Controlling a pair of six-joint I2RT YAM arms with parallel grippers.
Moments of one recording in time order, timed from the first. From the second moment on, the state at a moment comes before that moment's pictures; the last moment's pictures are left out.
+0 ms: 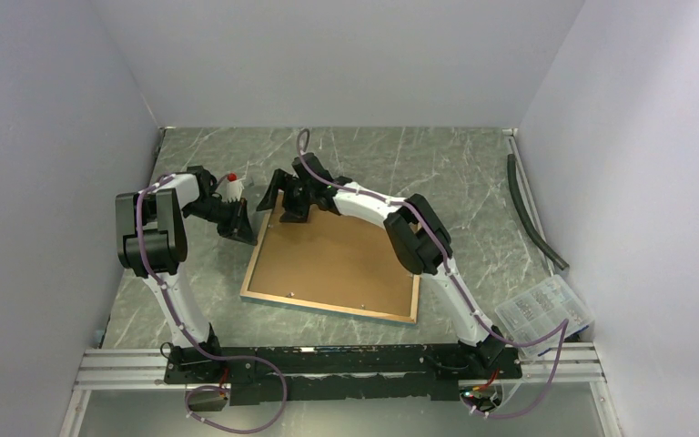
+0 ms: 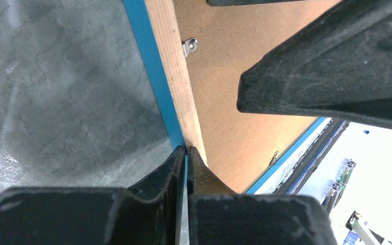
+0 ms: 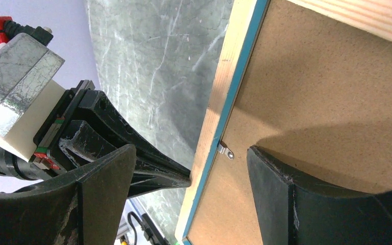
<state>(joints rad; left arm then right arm) 0.13 1.98 1.27 -0.88 0.76 0.43 0.77 2.44 1.94 -0.15 -0.37 1.02</state>
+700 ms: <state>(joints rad) 0.13 1.98 1.27 -0.88 0.76 0.43 0.81 2.50 2.05 -0.20 -0.38 1.02</state>
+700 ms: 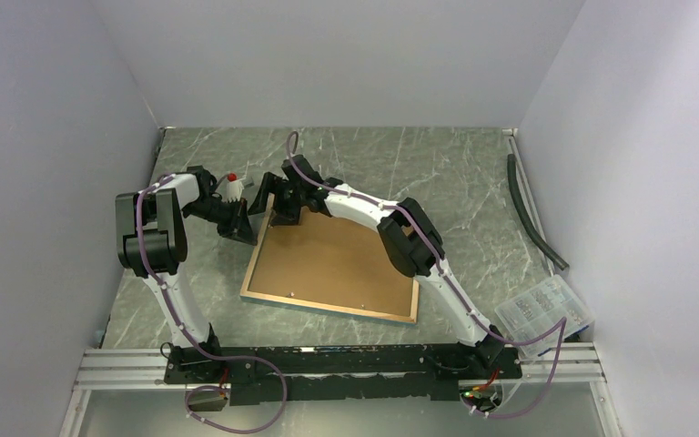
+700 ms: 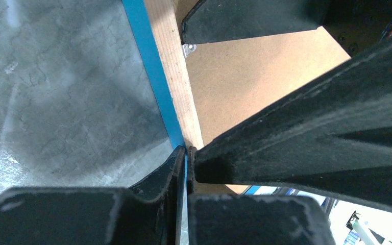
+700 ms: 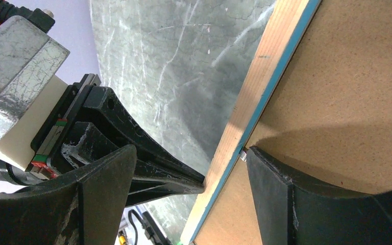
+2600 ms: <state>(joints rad) 0.29 1.58 1.11 -0.72 0.64 0.35 0.43 1.41 1.01 -0.44 0.08 0.68</state>
